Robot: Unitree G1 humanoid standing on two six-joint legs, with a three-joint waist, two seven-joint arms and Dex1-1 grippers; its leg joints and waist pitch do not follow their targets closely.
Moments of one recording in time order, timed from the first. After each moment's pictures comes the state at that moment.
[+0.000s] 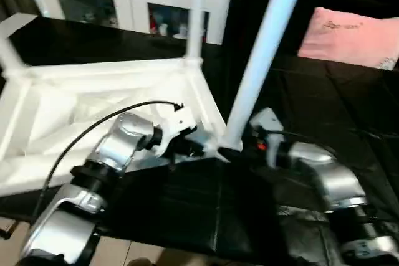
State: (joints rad) left arm -0.68 0.38 -0.35 0.57 0.04 0.21 -1.30; right arm -0.39 -0.37 0.12 0.27 0.18 0.36 1.04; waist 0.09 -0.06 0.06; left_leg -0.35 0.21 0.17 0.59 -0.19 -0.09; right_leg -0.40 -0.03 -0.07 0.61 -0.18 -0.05
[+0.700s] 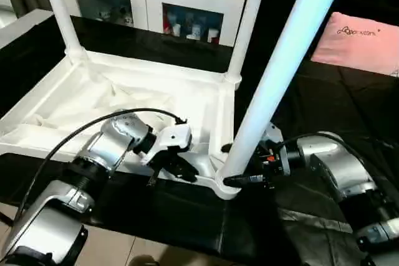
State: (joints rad) left arm -0.70 0.43 -0.43 0.56 0.03 0.08 -1.55; right arm -0.48 -0.44 0.26 0.38 0.20 0.25 1.40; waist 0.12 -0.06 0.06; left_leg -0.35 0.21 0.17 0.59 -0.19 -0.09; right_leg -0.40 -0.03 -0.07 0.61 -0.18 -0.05
